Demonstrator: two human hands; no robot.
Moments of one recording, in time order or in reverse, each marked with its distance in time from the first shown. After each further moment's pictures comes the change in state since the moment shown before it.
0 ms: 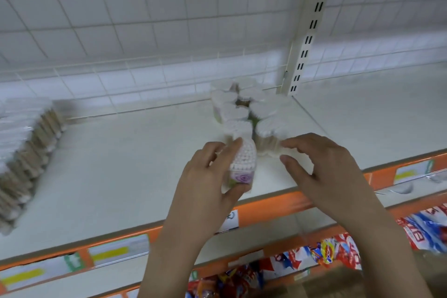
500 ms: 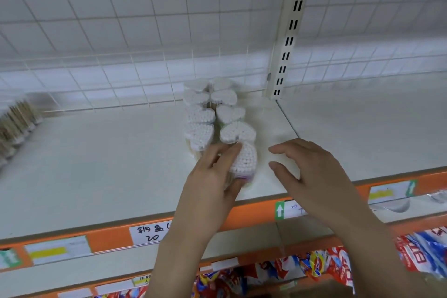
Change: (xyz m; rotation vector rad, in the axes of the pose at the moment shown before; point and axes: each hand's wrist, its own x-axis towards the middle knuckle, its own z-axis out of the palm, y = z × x) left_hand 0.029 0.045 0.070 -0.001 0.037 -0.108; right_hand 0.016 0.071 -0.015 0.027 -0.135 -0.053
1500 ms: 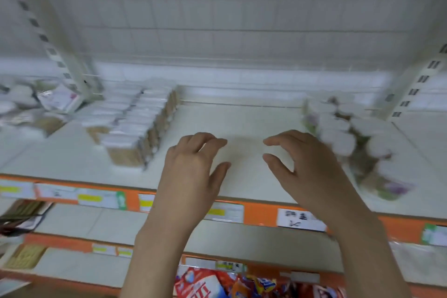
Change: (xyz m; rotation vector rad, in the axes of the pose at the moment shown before) left_hand -0.099 -0.126 -0.203 0.275 0.213 -0.175; right_hand 0.027 -0.224 0.088 0.093 0.004 -0.278
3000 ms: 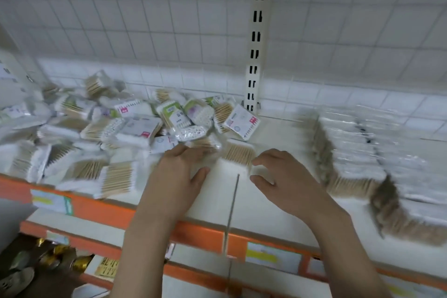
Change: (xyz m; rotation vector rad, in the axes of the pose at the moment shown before) left_hand 0.011 -0.467 -0.200 0.080 -0.094 -0.217; right_hand 0.200 -0.338 0.306 -0.014 -0.284 -0.127
